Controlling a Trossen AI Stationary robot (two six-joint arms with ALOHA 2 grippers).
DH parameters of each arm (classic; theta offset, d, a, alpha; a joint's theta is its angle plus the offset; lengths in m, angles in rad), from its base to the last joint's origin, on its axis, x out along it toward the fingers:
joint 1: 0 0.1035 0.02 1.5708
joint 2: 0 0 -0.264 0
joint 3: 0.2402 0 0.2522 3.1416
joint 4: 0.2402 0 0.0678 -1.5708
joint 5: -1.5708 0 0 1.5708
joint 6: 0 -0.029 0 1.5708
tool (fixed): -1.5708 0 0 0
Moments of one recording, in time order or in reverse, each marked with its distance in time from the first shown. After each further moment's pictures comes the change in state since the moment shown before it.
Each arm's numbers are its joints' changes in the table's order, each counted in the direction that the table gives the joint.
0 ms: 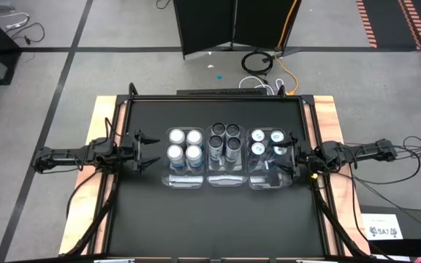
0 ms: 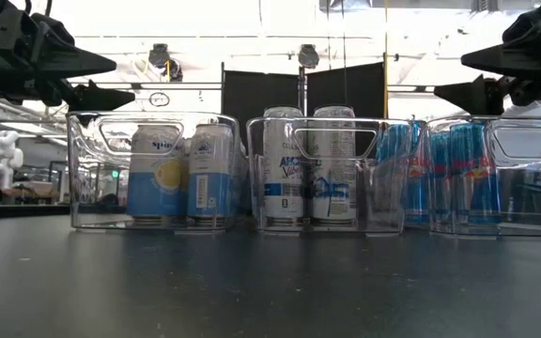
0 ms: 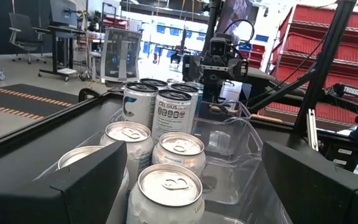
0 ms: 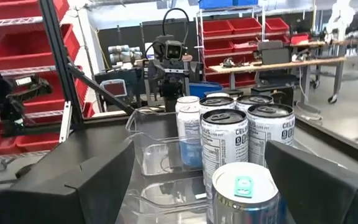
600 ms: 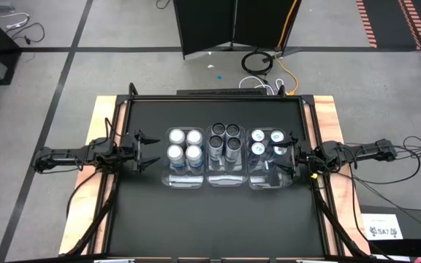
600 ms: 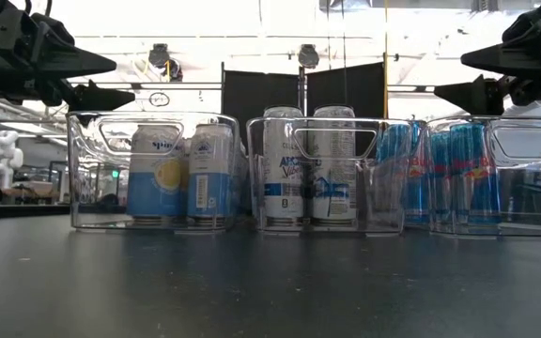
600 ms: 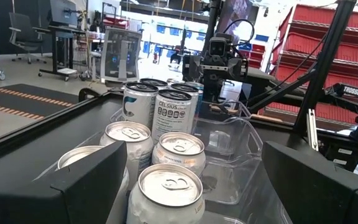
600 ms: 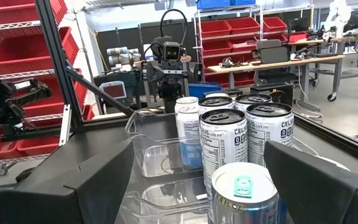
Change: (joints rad) left arm 0.000 0.000 0.000 0.000 0.000 0.000; right arm 0.001 0.001 0.000 0.001 0.005 -0.007
